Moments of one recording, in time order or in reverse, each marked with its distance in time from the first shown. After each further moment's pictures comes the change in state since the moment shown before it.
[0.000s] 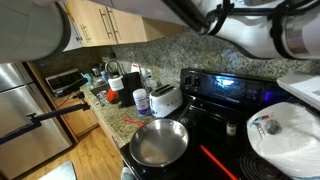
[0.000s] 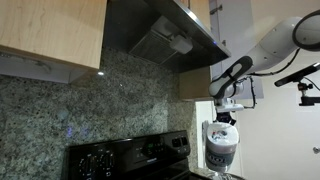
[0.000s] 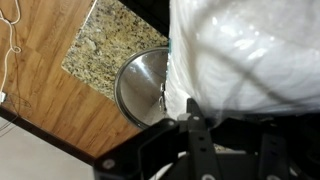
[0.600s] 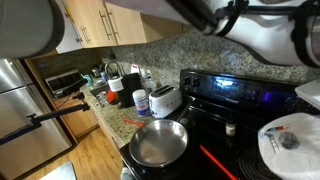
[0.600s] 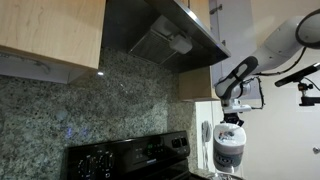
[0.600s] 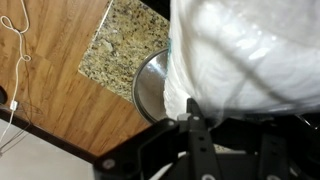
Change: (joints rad) arm -0.047 -0.029 -0.006 -0.055 0.000 0.027 0.001
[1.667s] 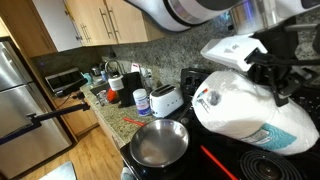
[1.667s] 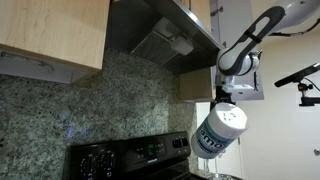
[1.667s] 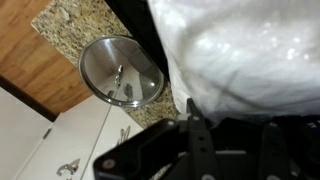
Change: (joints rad) arm 0.240 -0.514 0.016 -0.621 -0.137 0.302 -0.128
